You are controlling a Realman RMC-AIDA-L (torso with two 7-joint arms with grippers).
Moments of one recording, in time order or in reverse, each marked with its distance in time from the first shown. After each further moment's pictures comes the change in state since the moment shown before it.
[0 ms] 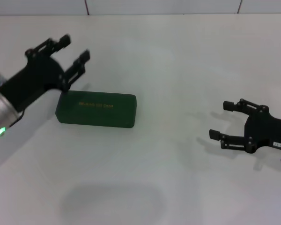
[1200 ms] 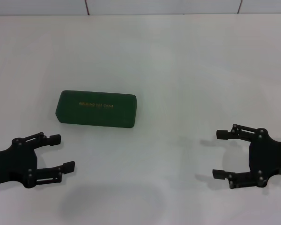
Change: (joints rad) left arm 0.172 0.099 -0.106 0.260 0.658 0.315 -0.554; right arm 0.005 -0.042 0.019 -0.015 -0.157 -0.237 -0.051
